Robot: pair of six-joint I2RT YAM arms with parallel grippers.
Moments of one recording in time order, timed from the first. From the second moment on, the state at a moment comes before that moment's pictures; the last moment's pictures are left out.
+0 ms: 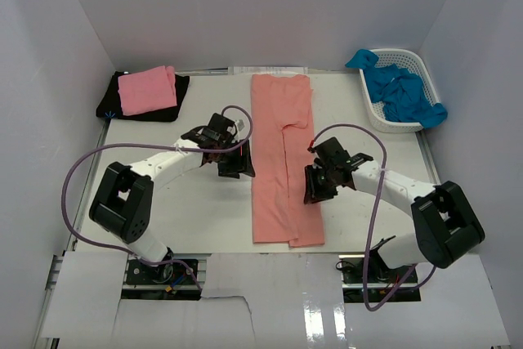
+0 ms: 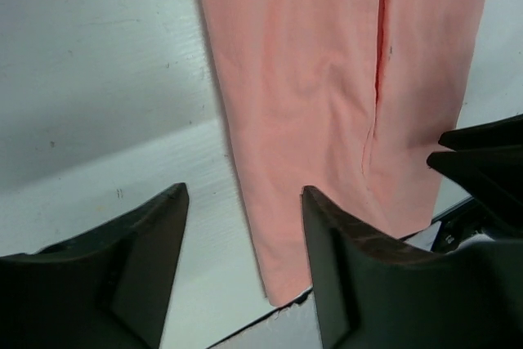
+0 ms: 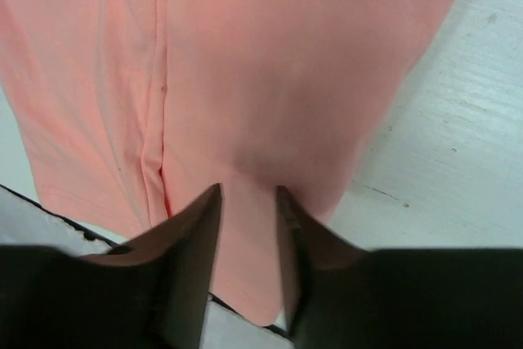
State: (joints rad) left arm -0.52 1.61 1.05 -0.46 0.28 -0.52; right arm 0.58 1.40 0.76 -0.51 -0.23 0.40
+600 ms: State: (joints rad) left arm -0.60 1.20 0.66 -0.54 0.35 -0.70; right arm 0.58 0.99 0.42 -0.58 -0.38 0.52
